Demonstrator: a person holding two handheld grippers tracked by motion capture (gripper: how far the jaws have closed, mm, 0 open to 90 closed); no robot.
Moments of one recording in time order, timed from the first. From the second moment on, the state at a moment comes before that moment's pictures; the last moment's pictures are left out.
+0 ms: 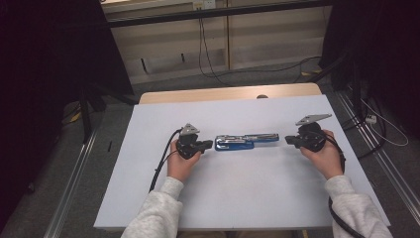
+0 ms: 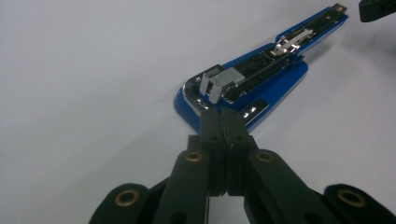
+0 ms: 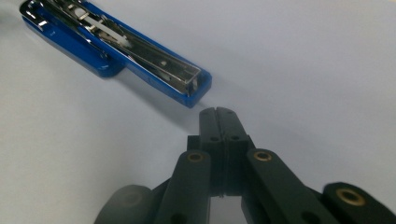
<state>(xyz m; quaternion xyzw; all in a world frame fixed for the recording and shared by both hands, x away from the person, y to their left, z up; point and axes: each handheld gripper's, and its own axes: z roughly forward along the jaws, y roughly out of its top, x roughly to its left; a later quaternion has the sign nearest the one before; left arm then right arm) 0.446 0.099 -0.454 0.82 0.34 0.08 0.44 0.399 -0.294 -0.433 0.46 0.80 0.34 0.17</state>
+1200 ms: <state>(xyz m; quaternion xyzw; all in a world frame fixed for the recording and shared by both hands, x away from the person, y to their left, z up) 0.459 0.090 -0.468 0.83 0.36 0.08 0.42 0.412 -0.264 -0.439 0.42 0.82 0.36 0.16</state>
